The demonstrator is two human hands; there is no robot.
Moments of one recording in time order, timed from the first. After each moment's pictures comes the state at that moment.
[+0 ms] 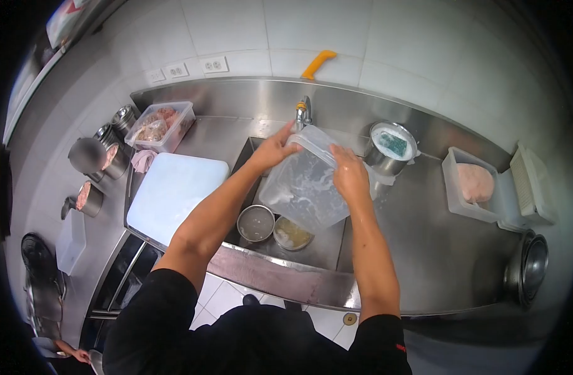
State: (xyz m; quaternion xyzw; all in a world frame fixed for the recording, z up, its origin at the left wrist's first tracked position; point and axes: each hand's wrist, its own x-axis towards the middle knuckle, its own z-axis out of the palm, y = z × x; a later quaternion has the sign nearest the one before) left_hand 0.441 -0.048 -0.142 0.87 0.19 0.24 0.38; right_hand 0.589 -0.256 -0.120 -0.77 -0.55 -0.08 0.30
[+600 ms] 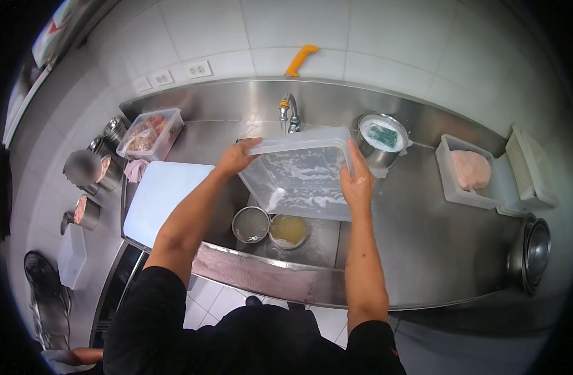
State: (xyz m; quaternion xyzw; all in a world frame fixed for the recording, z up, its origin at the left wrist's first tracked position) left_hand 0.400 0.005 -0.166 0.94 0.22 0.20 0.16; right_hand 0.600 -0.291 -0.142 -0.68 -0.45 -0.09 0.57
